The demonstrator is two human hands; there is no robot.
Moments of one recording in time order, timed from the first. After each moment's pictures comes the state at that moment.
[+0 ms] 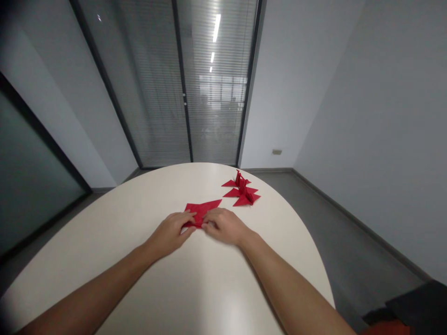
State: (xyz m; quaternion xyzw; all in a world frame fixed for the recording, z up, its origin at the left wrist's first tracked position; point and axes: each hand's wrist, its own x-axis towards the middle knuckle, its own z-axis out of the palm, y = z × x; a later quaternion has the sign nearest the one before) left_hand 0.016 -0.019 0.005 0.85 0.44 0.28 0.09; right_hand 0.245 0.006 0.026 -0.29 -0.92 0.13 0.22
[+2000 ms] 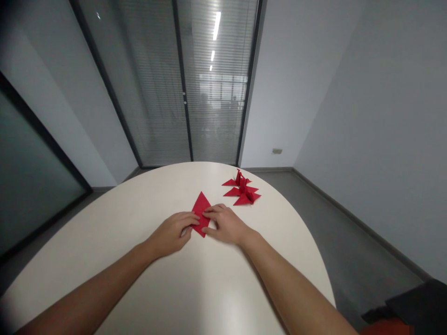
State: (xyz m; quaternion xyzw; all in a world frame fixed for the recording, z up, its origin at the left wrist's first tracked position) left_hand 0.013 -0.016 -0.002 0.87 0.38 0.29 0.08; right_hand 0.246 0.009 0.021 -0.33 -0.91 0.12 0.22
